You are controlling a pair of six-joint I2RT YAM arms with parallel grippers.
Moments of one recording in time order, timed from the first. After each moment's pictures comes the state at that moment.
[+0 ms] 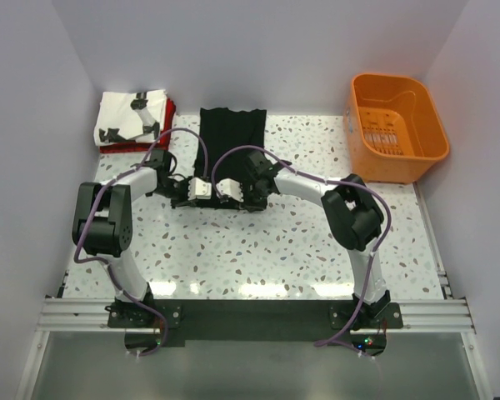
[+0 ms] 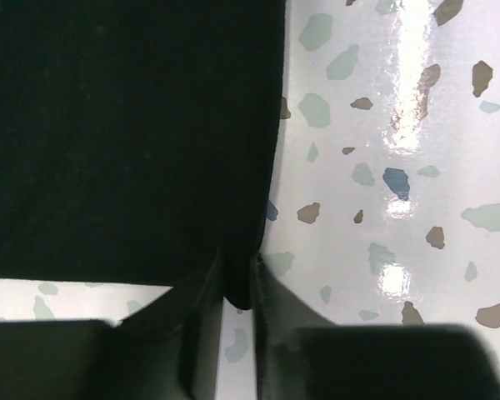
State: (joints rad) left arm -0.08 1.82 1.08 -0.56 0.66 1.41; right arm 0.69 2.09 1.52 -0.59 -0.33 -0.92
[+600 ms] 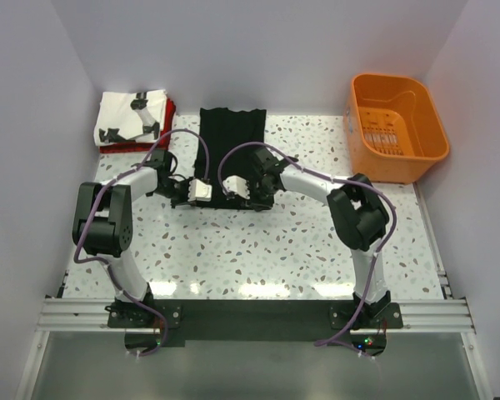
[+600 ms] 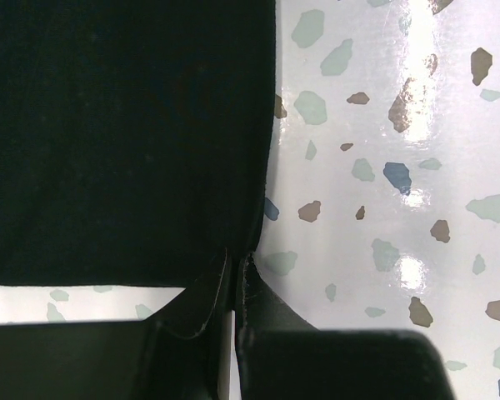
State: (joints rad) left arm -0.09 1.82 1.08 -0.57 0.65 1.47; right arm 0.65 2.06 1.51 -0.65 -0.33 -0.93
